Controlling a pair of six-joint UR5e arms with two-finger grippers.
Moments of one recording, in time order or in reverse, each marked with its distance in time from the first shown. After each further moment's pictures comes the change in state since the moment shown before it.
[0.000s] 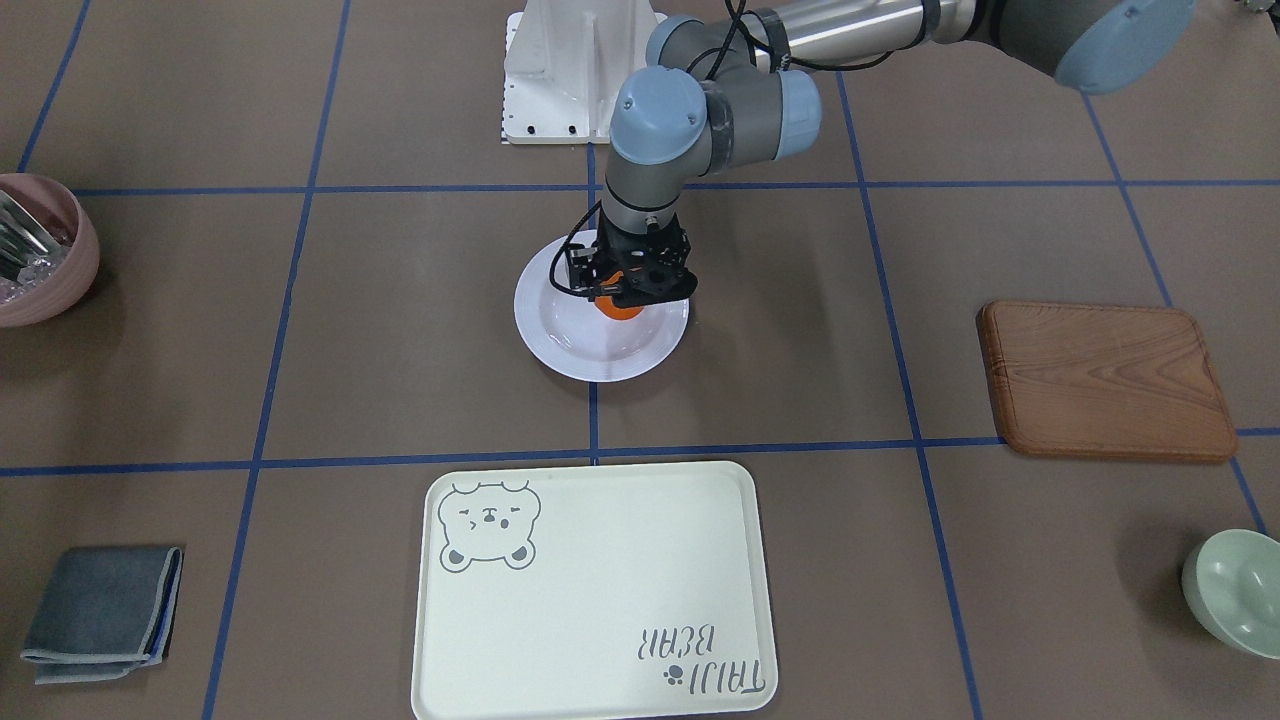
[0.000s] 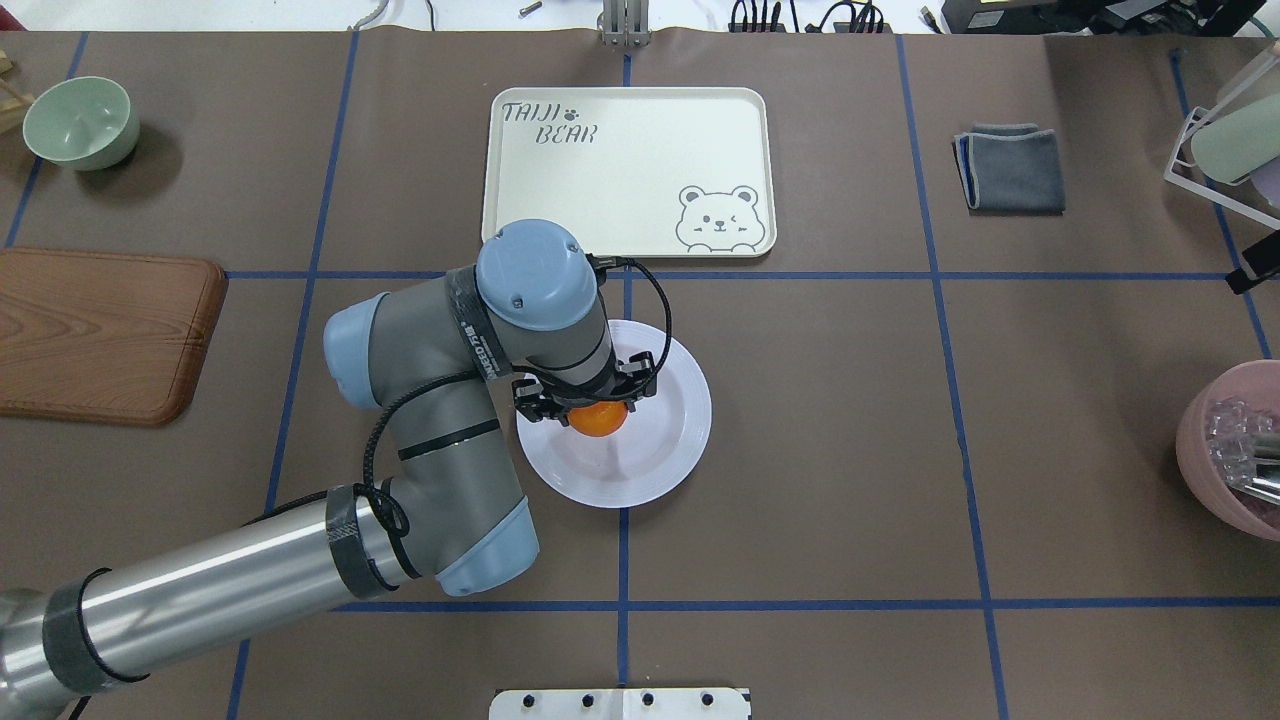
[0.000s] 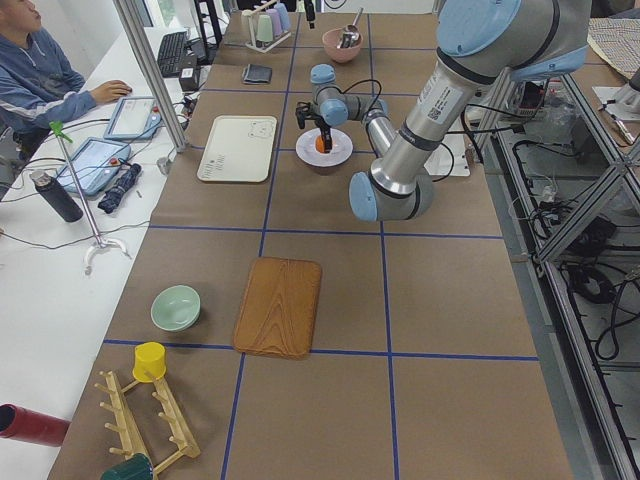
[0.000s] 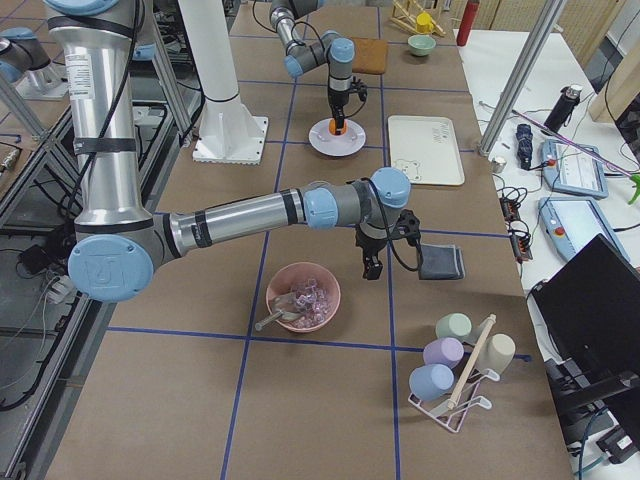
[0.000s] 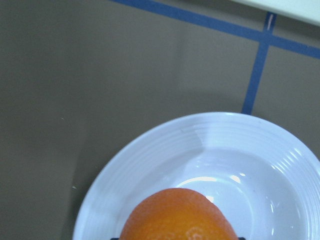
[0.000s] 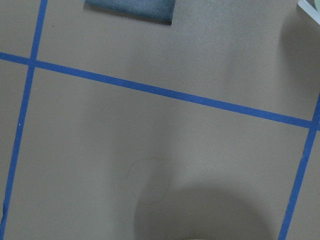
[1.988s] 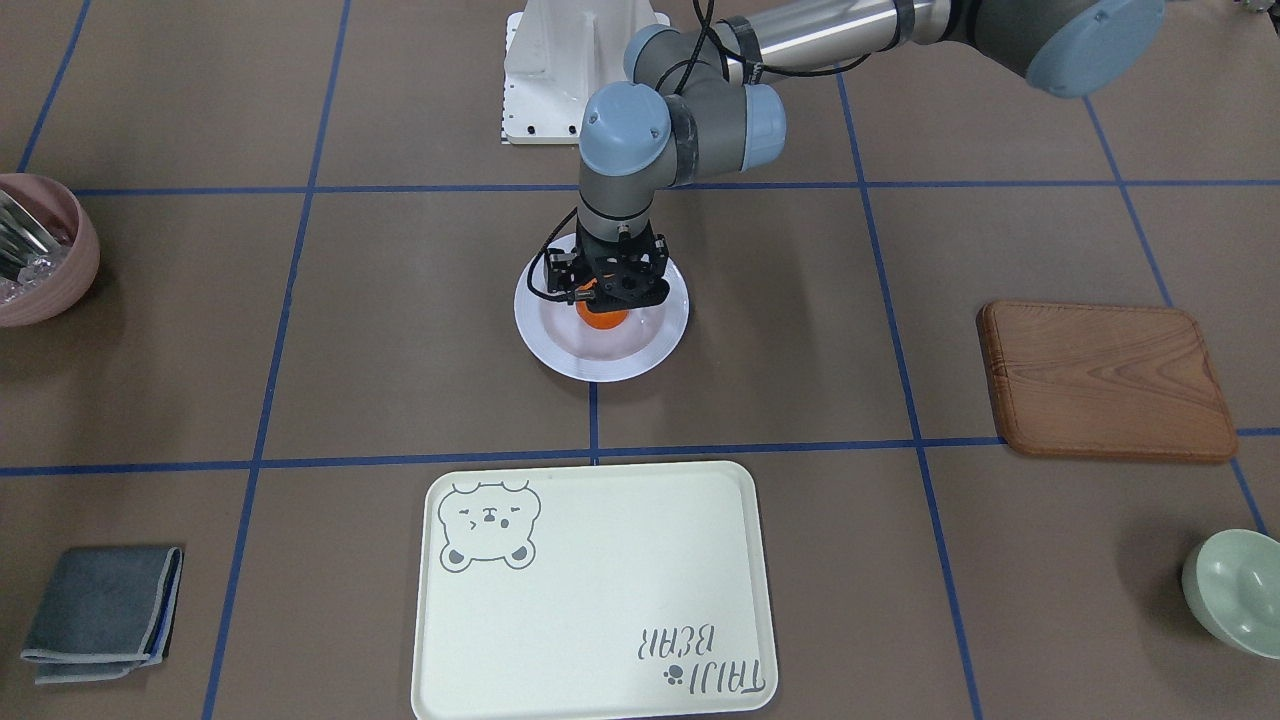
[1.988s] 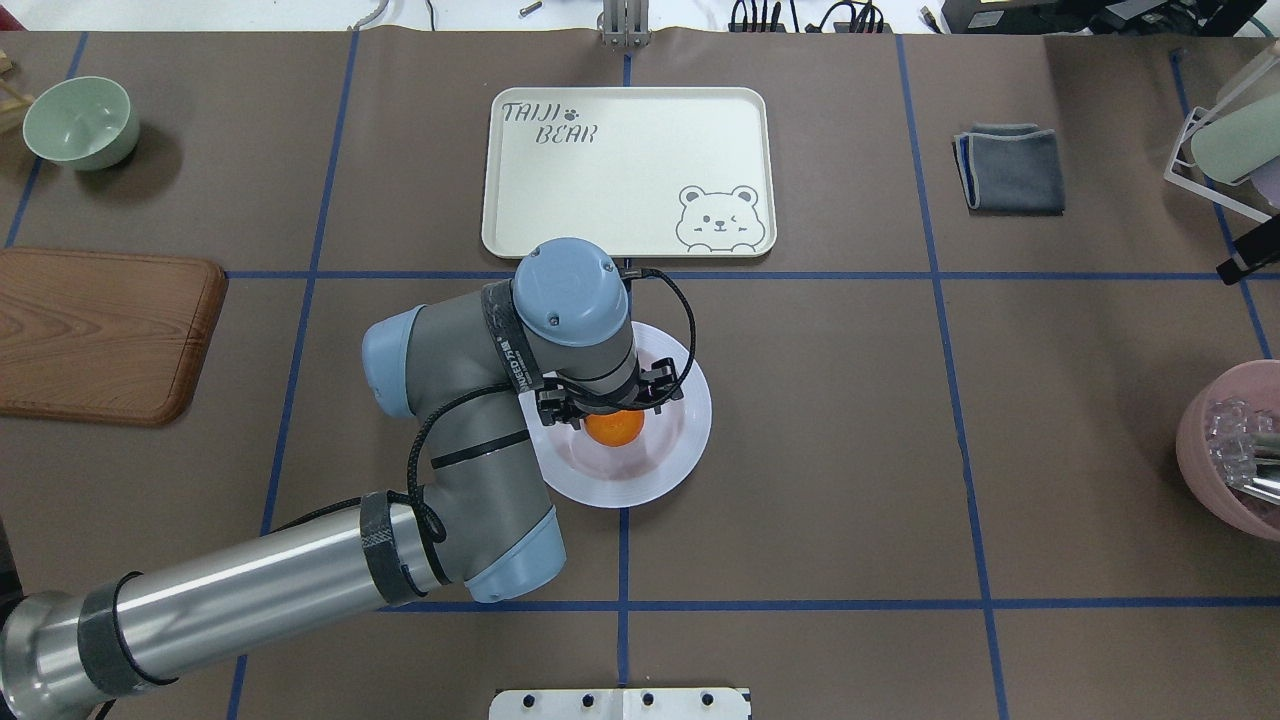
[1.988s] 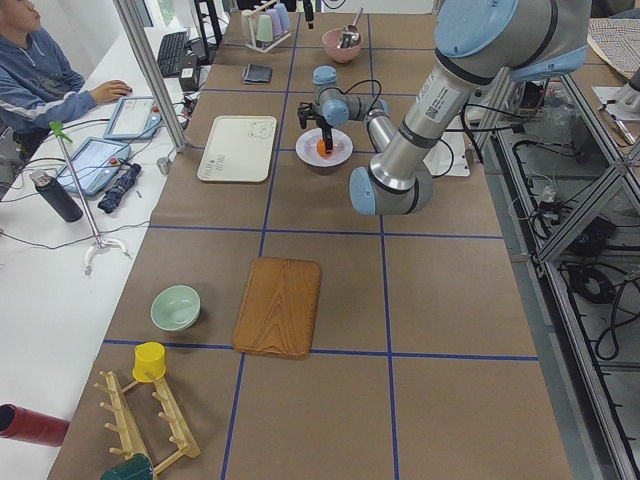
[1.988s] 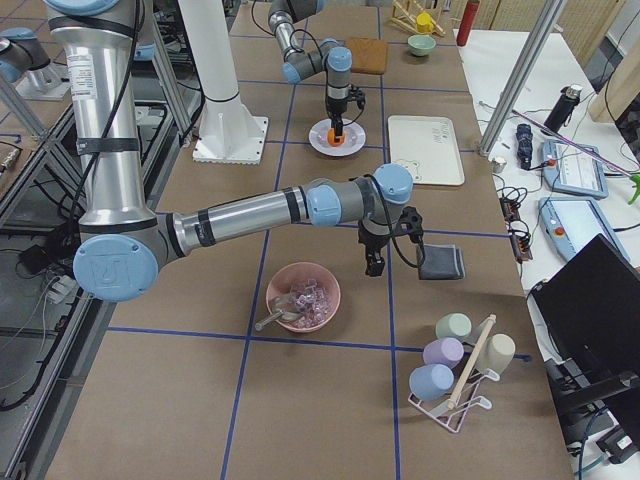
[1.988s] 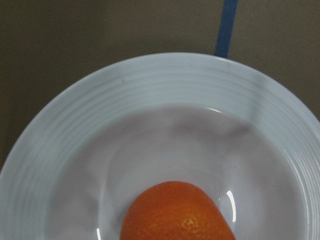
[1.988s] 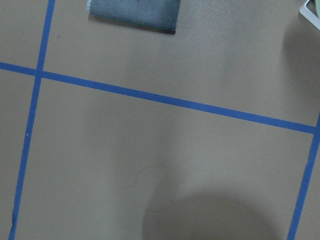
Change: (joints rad) left arm 0.013 -0.033 0.045 -0.026 0.028 0.002; right arm -0.007 0.026 0.000 0.000 0.002 0.051
